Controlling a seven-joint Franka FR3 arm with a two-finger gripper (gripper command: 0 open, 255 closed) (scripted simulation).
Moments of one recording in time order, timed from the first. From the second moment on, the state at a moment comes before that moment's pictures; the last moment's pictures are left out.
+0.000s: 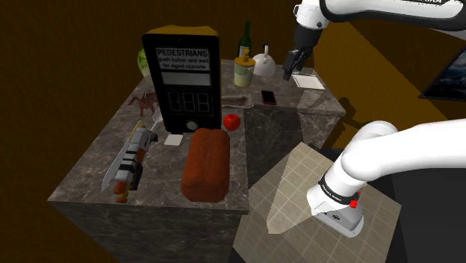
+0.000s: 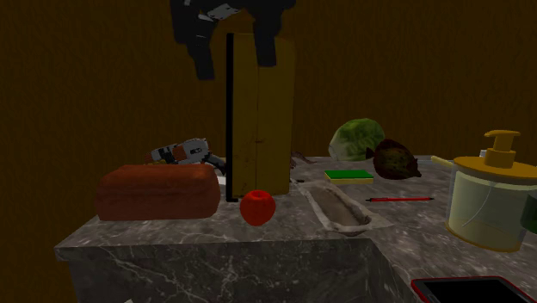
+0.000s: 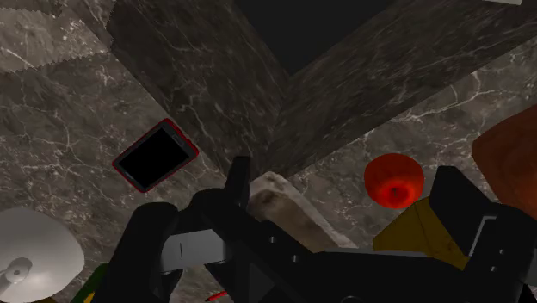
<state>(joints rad) -0.01 -0.79 0.02 -2.38 -0.08 1.66 -0.08</state>
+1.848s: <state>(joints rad) 0.33 -0.22 -0.14 -2.65 0.32 2.80 -0.46</state>
